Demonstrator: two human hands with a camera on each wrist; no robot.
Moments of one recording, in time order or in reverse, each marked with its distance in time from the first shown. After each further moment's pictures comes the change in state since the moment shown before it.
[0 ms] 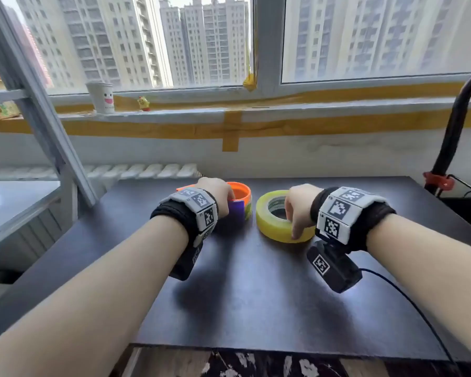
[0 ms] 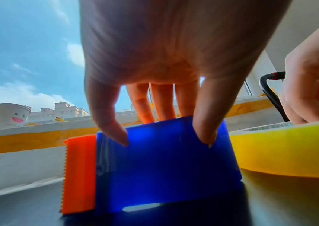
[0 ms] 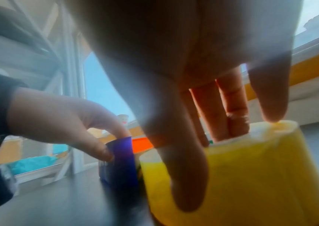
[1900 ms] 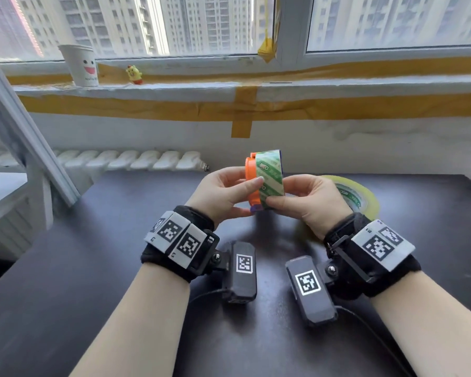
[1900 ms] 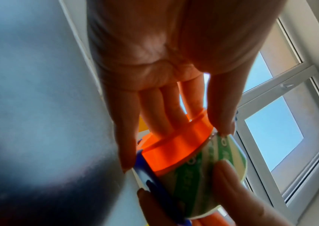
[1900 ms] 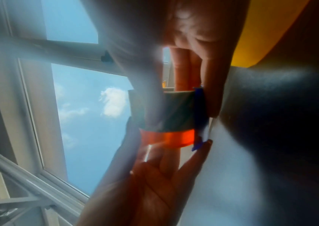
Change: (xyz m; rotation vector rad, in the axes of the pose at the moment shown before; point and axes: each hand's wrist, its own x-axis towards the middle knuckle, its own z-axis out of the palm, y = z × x) left_hand 0.032 -0.028 0.033 -1.675 0.050 0.053; right_hand 0.070 -0.026 0.038 1.605 0.406 -0.246
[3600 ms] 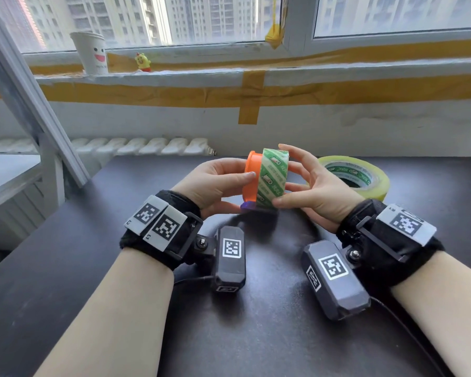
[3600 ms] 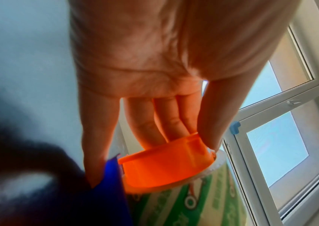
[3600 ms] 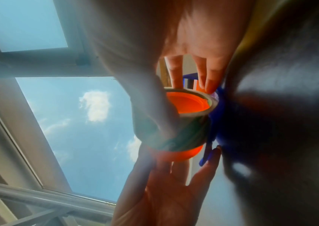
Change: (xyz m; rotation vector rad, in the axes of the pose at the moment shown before) left_hand -0.026 -0.011 -0.024 0.007 -0.119 -0.051; right_hand -0.021 0.008 0.004 -0.019 -0.205 0.011
